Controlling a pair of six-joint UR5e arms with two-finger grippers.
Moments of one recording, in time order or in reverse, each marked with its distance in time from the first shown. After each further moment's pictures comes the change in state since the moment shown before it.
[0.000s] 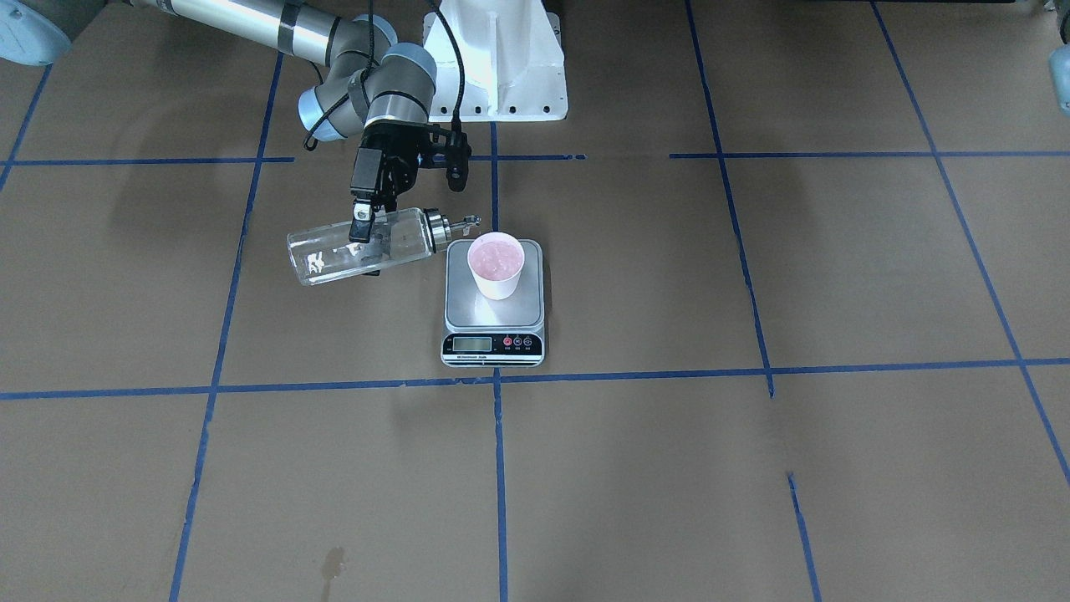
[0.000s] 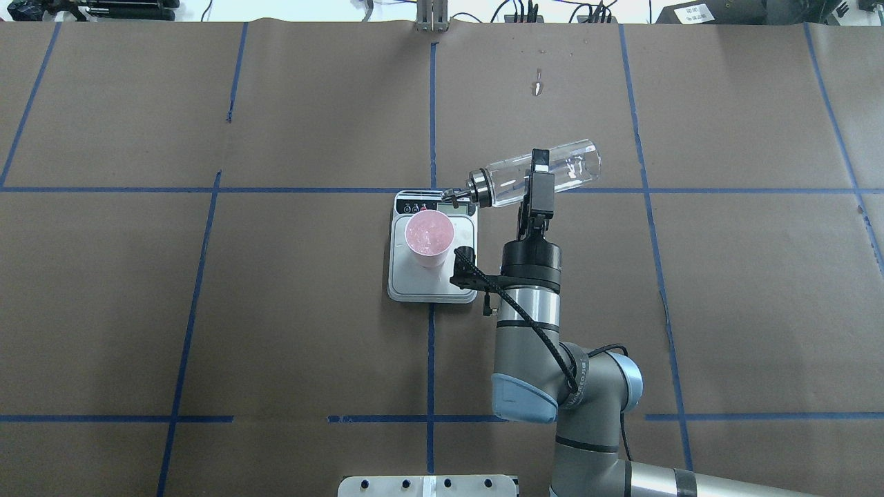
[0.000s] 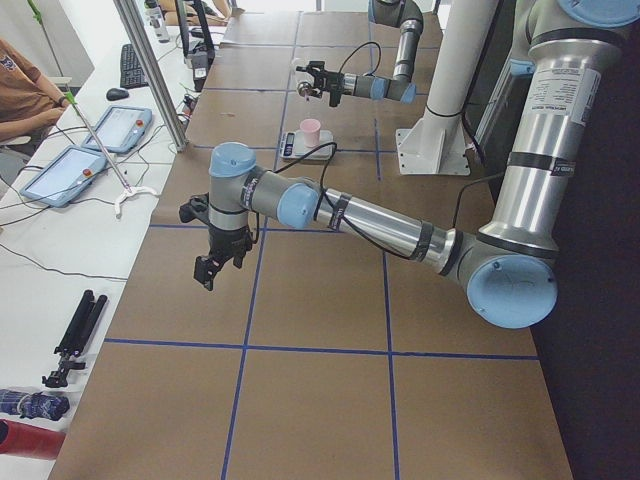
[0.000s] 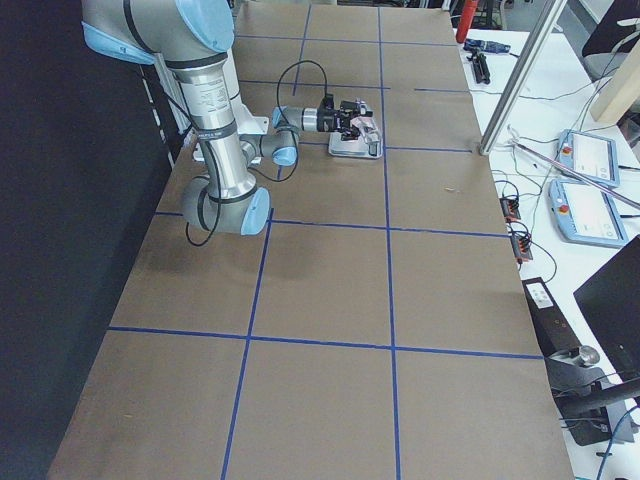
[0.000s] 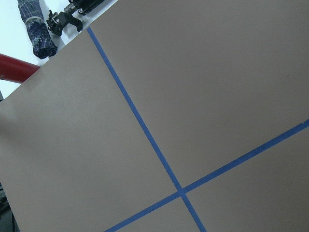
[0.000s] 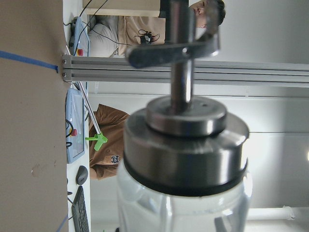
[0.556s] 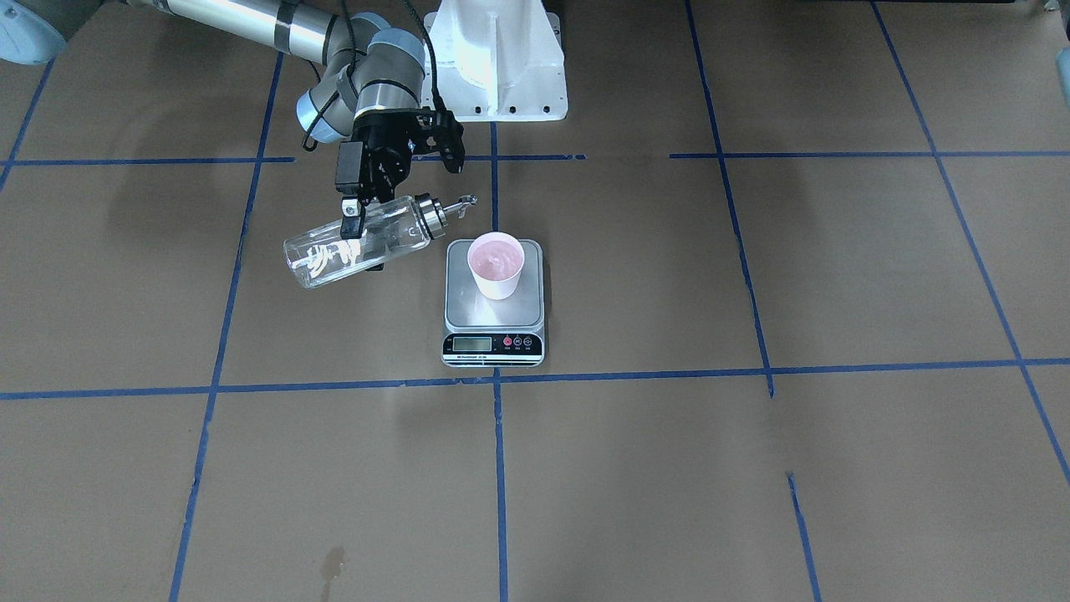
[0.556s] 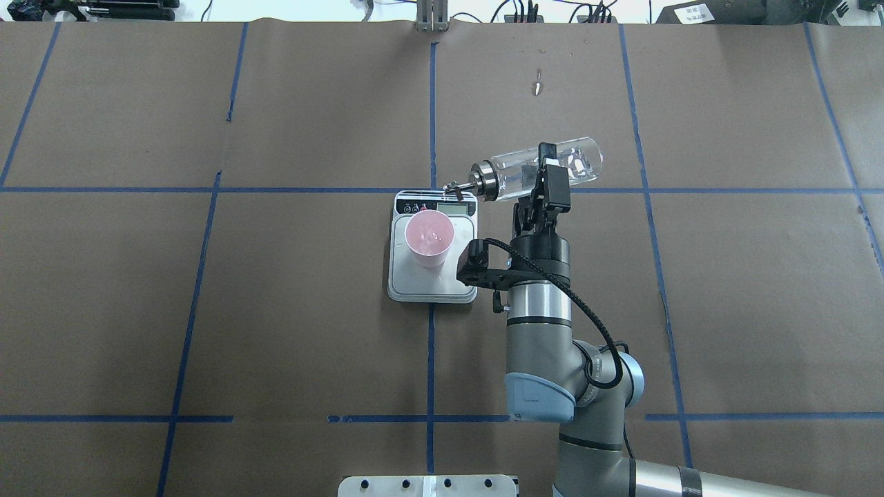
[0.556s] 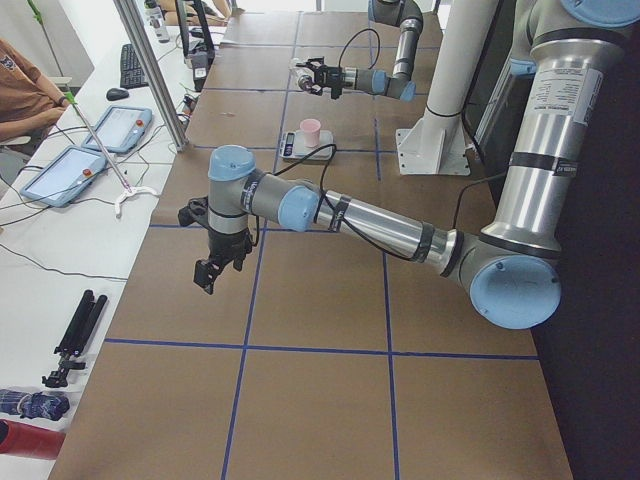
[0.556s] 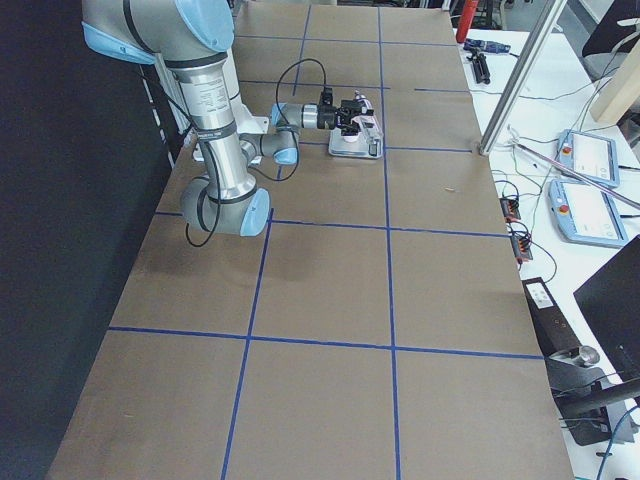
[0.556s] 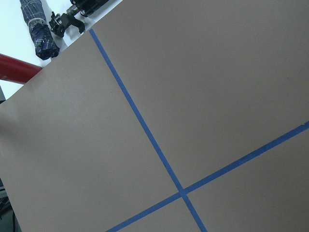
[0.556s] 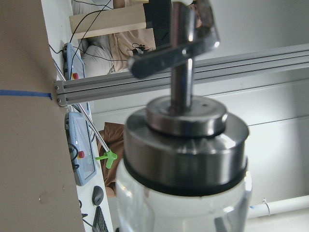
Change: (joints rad) left arm -0.022 0.016 0.017 0.001 -0.038 0.029; right arm 0.008 -0.010 0.026 0.170 0.059 0.006
